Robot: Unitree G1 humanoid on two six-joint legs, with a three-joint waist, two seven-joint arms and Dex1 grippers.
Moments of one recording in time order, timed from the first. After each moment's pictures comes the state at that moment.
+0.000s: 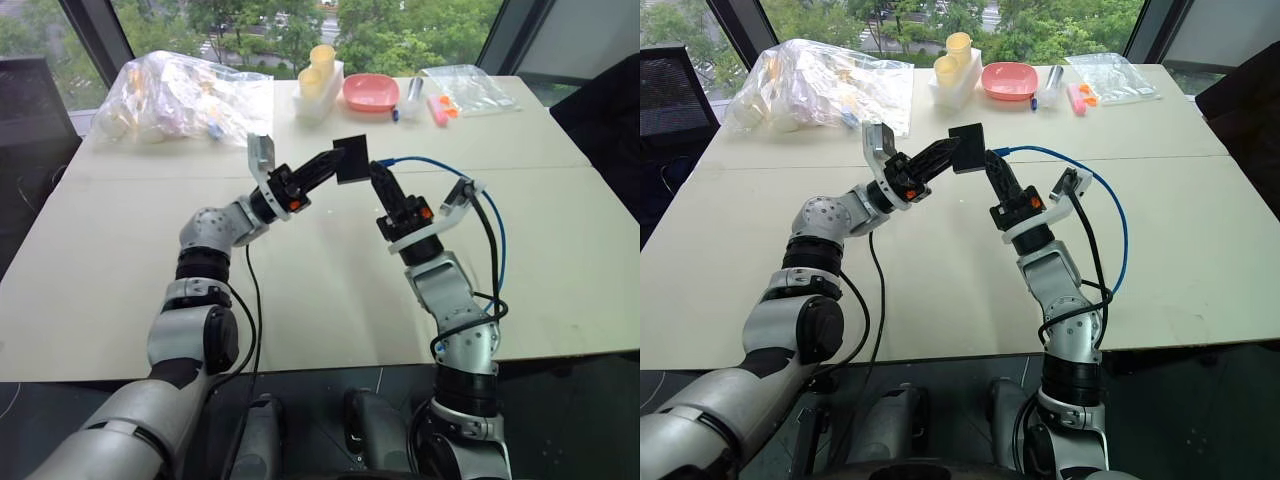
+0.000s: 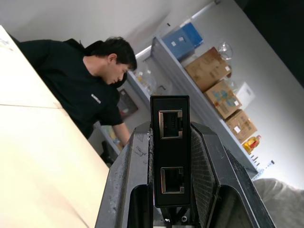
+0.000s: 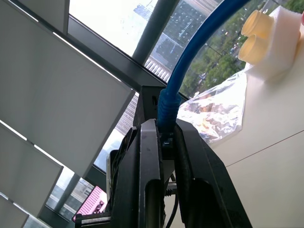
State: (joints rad) left arm -1.01 0.15 0.36 0.79 -0.73 0.87 -1.08; right arm -0.37 0.09 -0.19 -0.24 1.02 0.49 0.16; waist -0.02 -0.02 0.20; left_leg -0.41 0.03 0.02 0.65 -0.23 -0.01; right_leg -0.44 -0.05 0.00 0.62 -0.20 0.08
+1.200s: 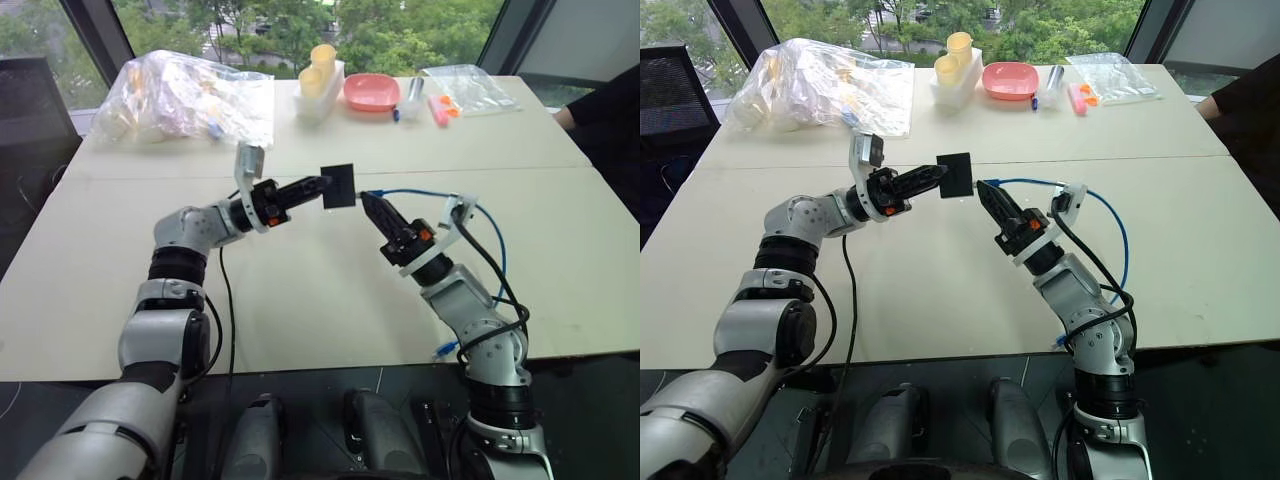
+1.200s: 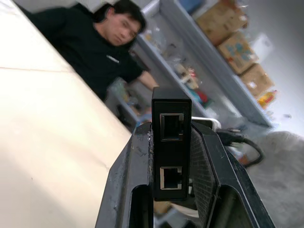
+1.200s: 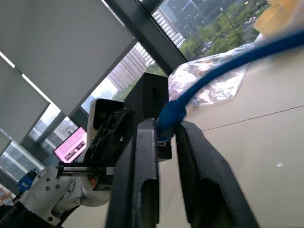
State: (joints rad) left arm -0.99 0.30 0.21 0.77 -0.67 0.85 -1.24; right arm -0.27 -0.12 -0.13 -0.28 0.98 0.53 0.32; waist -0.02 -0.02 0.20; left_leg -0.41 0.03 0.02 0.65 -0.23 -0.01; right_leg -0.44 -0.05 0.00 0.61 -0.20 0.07
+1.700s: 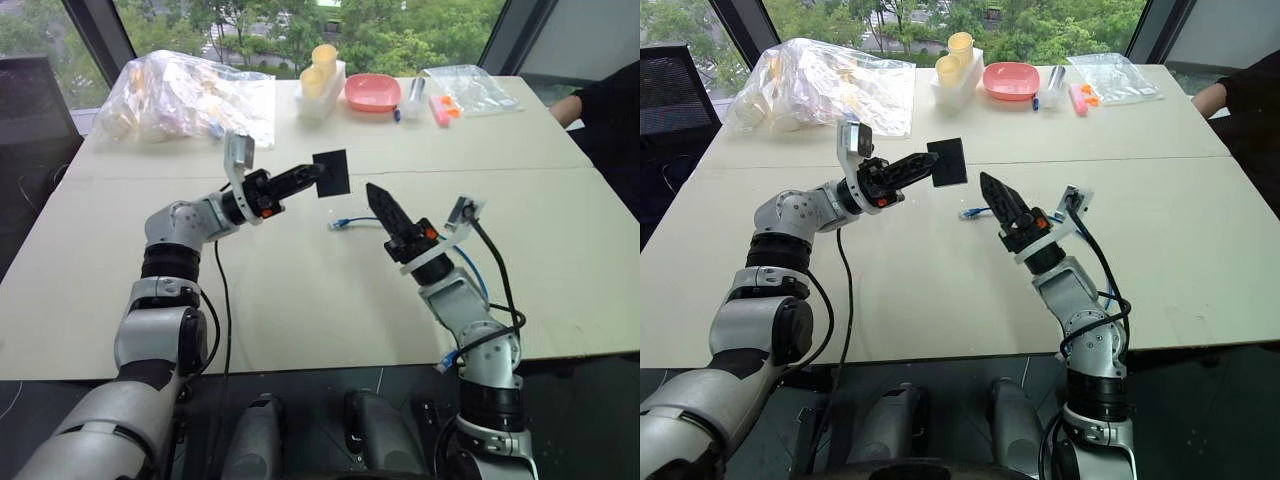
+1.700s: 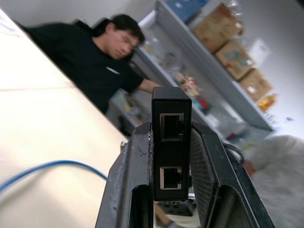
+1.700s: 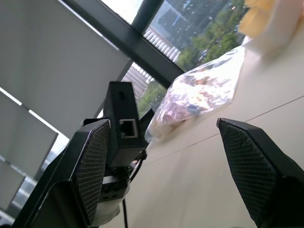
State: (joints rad) left arm -0.99 0.29 0.22 0.76 -0.64 0.77 -1.19; right arm -0.28 -0.06 -0.20 -0.23 0.99 0.52 0.23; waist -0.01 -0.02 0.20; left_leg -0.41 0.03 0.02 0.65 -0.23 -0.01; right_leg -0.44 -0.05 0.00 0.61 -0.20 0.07
